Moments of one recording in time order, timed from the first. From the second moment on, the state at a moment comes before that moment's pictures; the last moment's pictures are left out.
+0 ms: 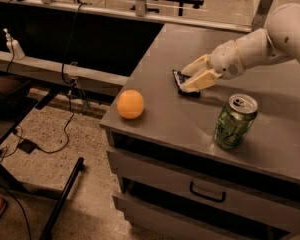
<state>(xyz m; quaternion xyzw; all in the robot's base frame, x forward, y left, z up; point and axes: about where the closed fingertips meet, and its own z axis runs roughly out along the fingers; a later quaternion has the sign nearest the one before) 0.645 -0.121 0.851 -0.59 0.66 0.27 0.37</state>
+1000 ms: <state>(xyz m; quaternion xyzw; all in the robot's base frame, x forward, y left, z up) 0.589 -0.084 0.875 -0.64 0.60 0.29 0.38</state>
